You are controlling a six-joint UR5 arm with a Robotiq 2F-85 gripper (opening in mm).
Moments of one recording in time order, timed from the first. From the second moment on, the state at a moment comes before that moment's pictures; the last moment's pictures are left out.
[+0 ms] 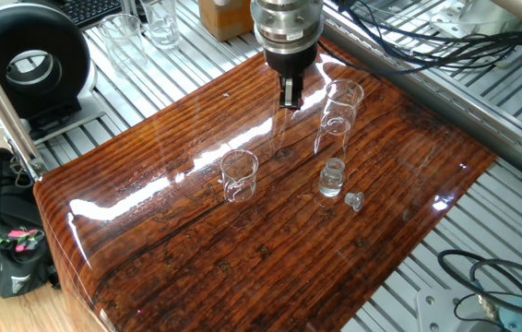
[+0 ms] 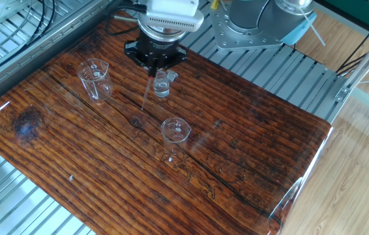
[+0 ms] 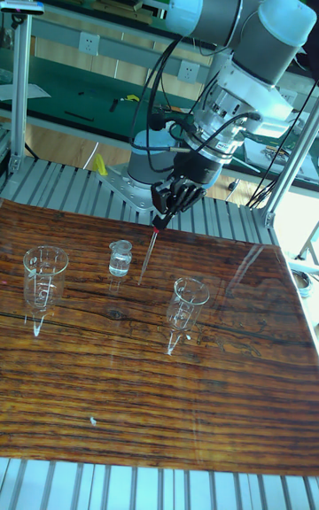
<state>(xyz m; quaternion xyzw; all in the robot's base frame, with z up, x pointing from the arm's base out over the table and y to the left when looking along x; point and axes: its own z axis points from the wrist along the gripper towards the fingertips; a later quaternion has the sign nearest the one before) 0.474 0.005 0.200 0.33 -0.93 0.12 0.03</state>
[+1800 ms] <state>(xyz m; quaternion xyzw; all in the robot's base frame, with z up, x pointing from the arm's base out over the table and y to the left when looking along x) 0.496 -0.168 0.218 0.52 -0.80 0.23 0.17</state>
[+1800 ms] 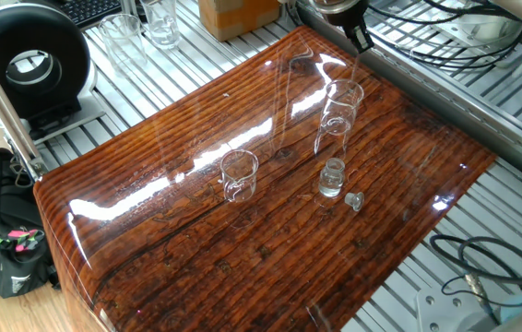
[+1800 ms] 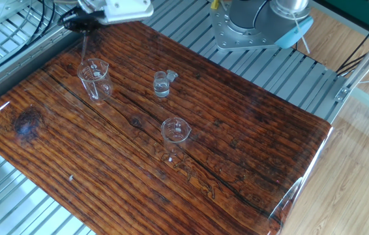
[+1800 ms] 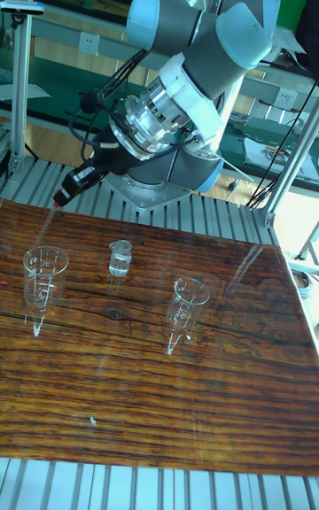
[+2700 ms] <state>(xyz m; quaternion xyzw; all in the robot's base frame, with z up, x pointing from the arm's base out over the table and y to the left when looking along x) 0.502 -0.155 0.199 0.55 -0.80 0.19 0.17</state>
